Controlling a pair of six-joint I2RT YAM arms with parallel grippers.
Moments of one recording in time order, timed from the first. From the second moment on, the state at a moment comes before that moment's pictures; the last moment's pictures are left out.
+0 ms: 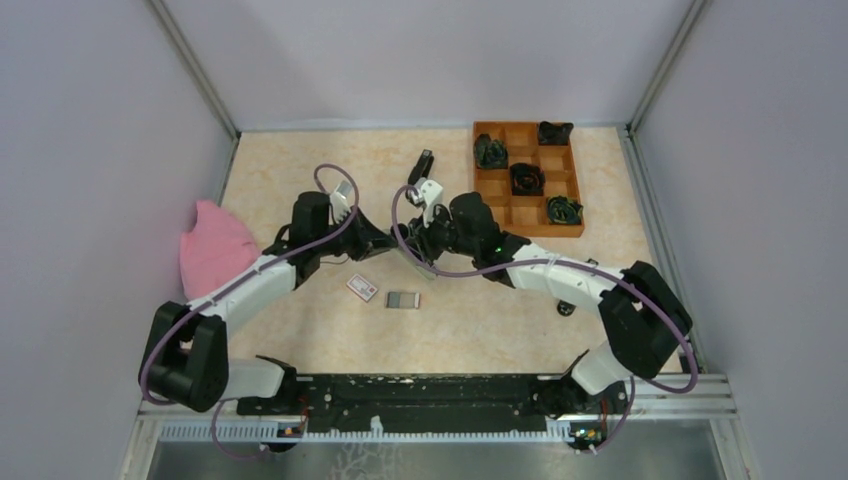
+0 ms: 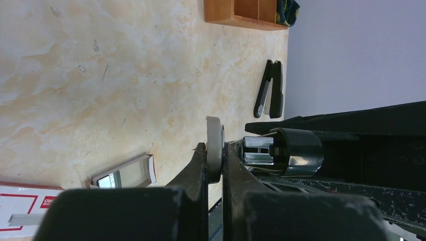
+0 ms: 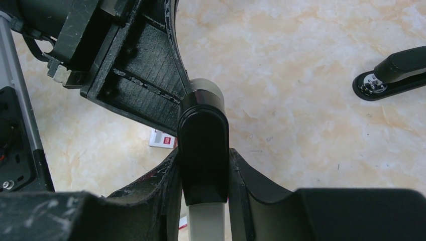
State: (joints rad) left arm -0.36 1.32 0.72 0.08 0.51 -0.90; right arm 0.78 1.50 0.94 0.20 -0.29 0.03
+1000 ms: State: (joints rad) left arm 0.03 1.13 0.68 0.03 0.62 -1.00; right arm 0.70 1.28 0.53 0.75 -0.33 0.26
